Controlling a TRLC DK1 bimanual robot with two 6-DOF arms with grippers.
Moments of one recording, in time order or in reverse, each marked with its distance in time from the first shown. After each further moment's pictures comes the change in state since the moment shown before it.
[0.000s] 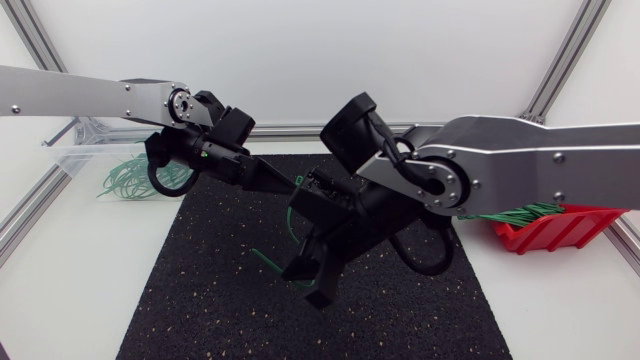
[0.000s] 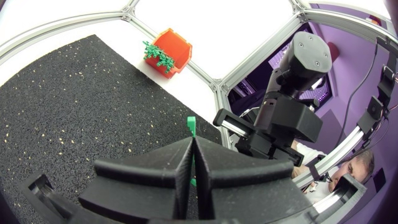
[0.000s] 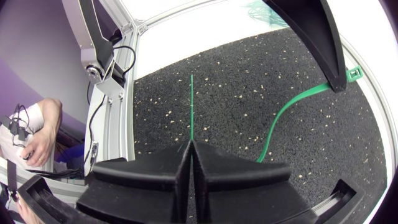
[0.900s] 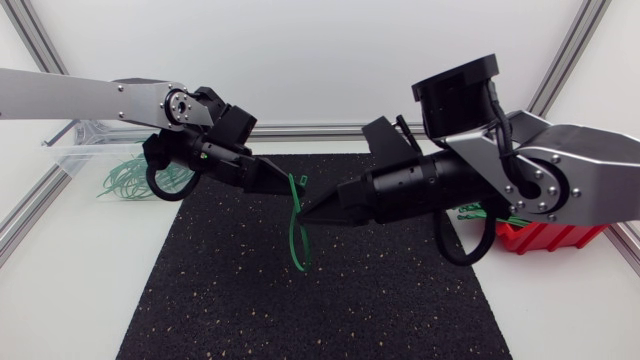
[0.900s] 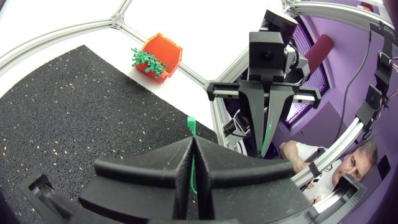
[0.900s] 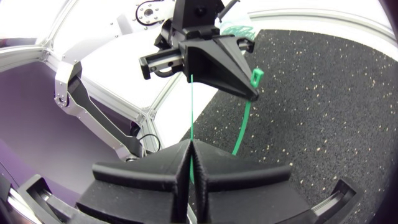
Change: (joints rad) left arm -0.027 -0.056 -0.053 0.062 0.029 0.000; right arm -0.190 -0.201 -0.174 0.361 -0.212 0.692
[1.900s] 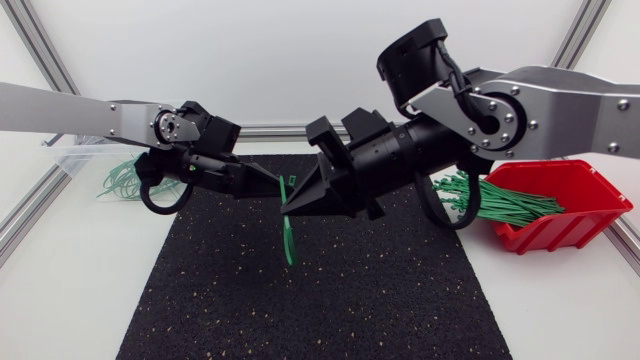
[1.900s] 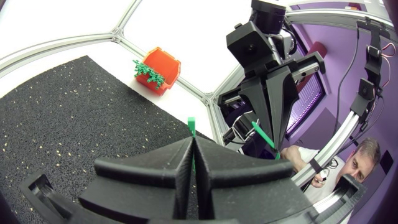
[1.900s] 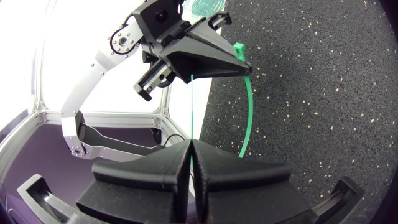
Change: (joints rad) left arm 0.061 -0.007 -0.113 0.146 0.104 0.000; right arm 0.010 0.147 0.251 -0.270 -0.077 0.333
